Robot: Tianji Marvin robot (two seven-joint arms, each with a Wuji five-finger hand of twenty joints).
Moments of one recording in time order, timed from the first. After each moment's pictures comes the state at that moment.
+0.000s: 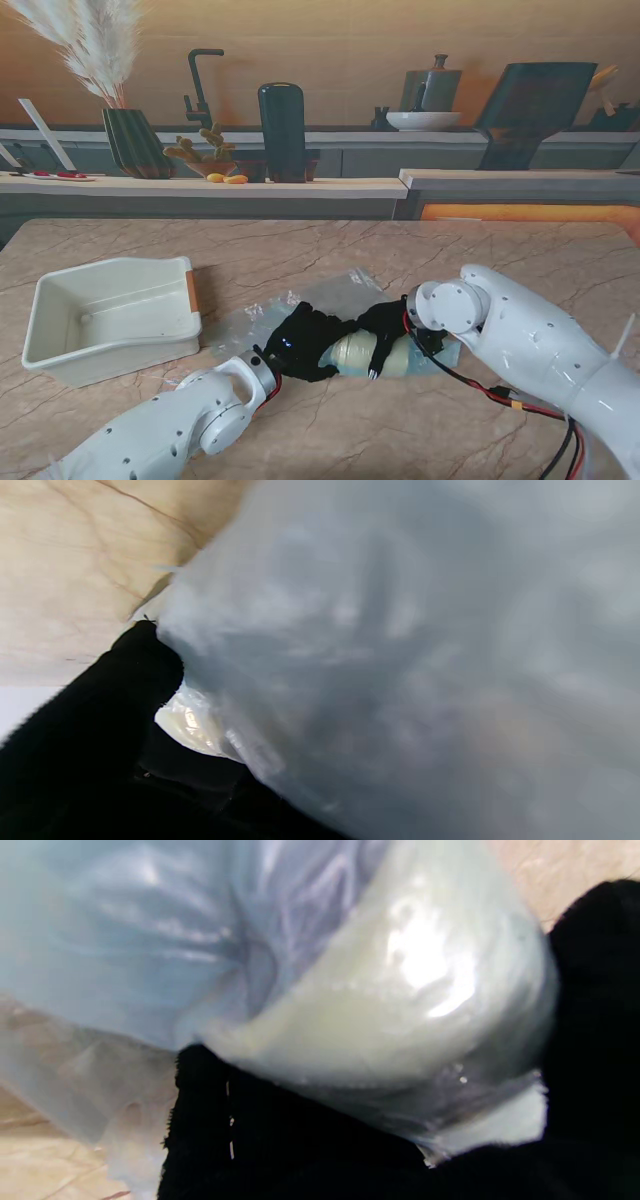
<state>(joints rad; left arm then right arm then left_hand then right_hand) 1.22 -1.07 -0.56 -1.38 1.06 -0.01 0.31 -0.88 -0.99 0.56 -1.16 -0.37 -0.21 0.66 0.58 -0.52 0.61 -0.12 0.24 0.10 0.42 0.49 0.61 0.16 0.35 0.40 0.58 0.22 0.49 0.51 0.19 0.25 0.93 0.48 0.50 -0.82 0.43 -0.07 0.51 0.23 0.83 0.79 0.76 0.20 0.85 0.72 0.75 0.19 0.95 0.87 0.37 0.20 1.06 0.83</state>
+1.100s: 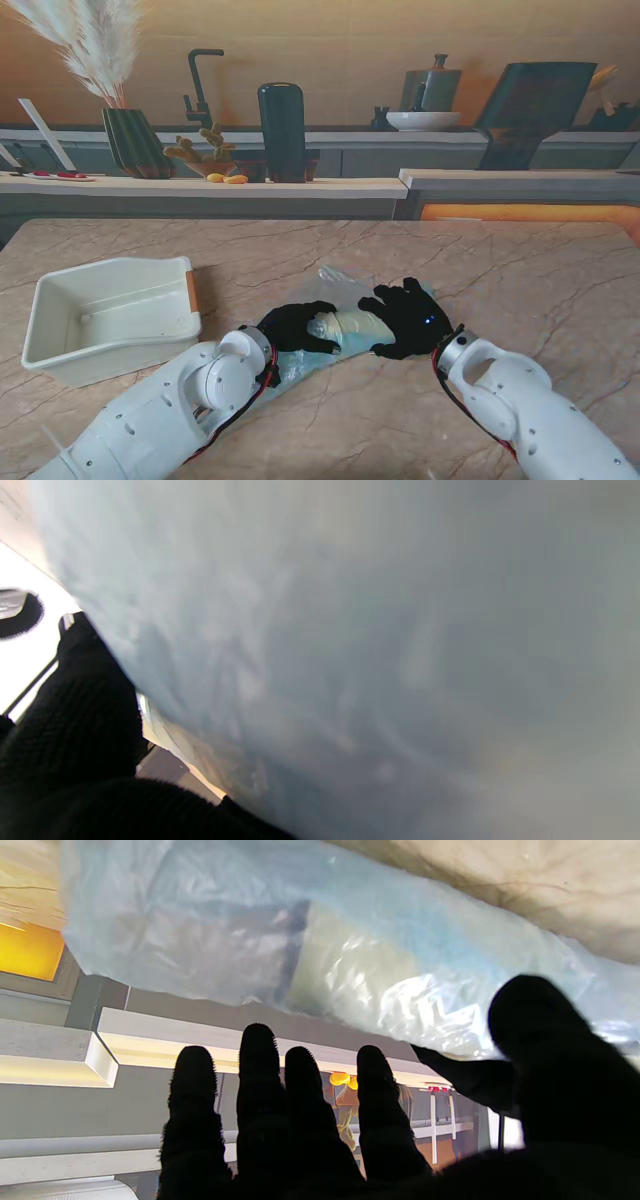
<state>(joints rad) 1.22 -1.15 -0.72 -1.35 0.47 0.11 0.00 -1.54 -1.00 1.14 -1.55 -1.26 -0.24 -0.18 0.64 -0.48 0.28 -0.23 0.37 0.06 0.41 0.41 0.84 0.17 0.40 0.41 0.72 0.26 0.60 0.52 0.29 0.26 1.00 0.50 0.42 -0.53 0.62 -0.02 0.29 0.03 0.50 0.62 0.35 0.22 0.51 0.40 0.51 0.15 0.29 0.51 0.19 0.27 0.53 0.78</state>
